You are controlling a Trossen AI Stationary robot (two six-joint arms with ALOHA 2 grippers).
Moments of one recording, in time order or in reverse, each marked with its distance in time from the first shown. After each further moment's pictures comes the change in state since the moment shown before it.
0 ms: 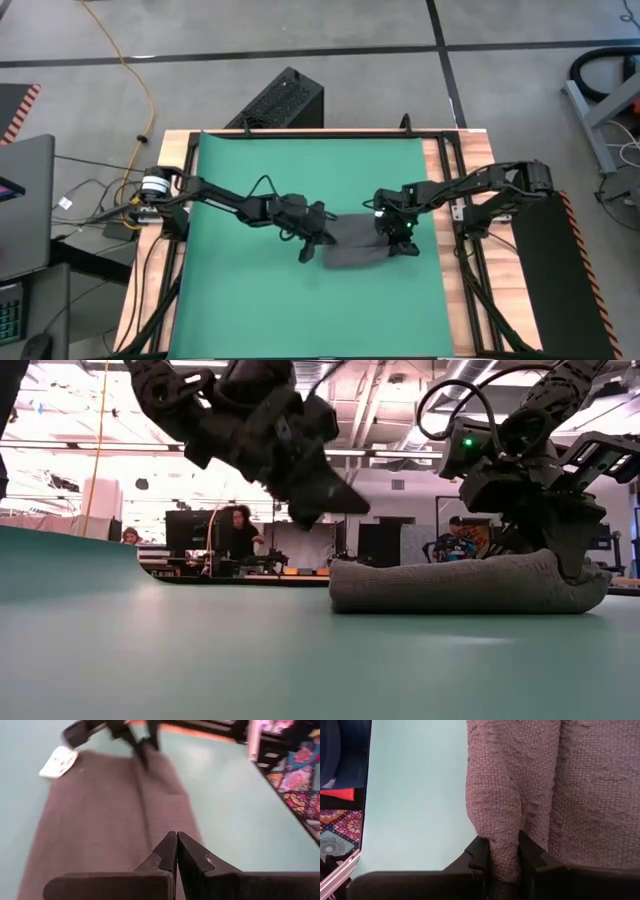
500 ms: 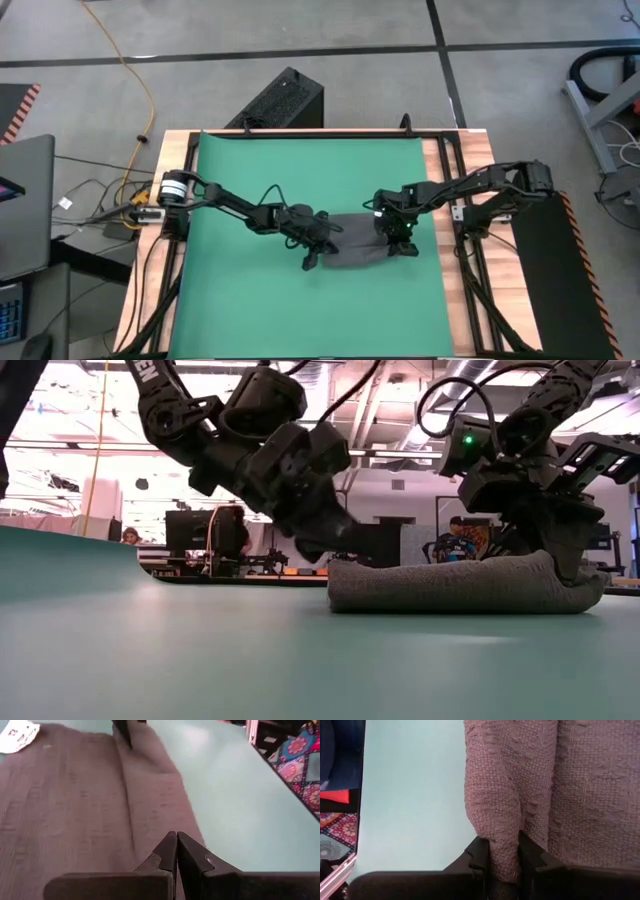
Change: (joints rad) left arm -0.034 0.140 0.015 0.098 0.008 -0.002; right arm 0.006 0.000 0.002 0.009 0.024 0.023
